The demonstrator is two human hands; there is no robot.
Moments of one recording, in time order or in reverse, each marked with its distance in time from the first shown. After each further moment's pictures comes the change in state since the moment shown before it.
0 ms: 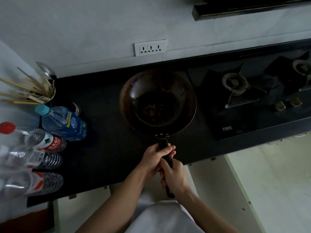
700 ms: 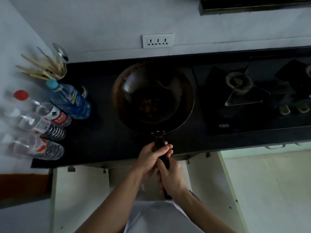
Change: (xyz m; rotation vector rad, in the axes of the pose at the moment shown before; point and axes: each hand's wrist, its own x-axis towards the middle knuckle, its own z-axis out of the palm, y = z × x) left_hand -0.046 -0.051 0.034 -0.108 0.087 0.153; right_hand -0.038 0.031 -0.045 -0.070 -0.121 -0.084
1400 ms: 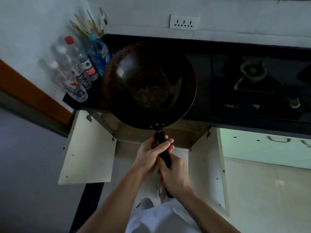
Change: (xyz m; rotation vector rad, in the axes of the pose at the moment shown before) left_hand -0.141 -0.129 0.027 -0.161 0.128 0.243; right_hand -0.139 0.079 -0.056 -0.235 -0.206 -0.208
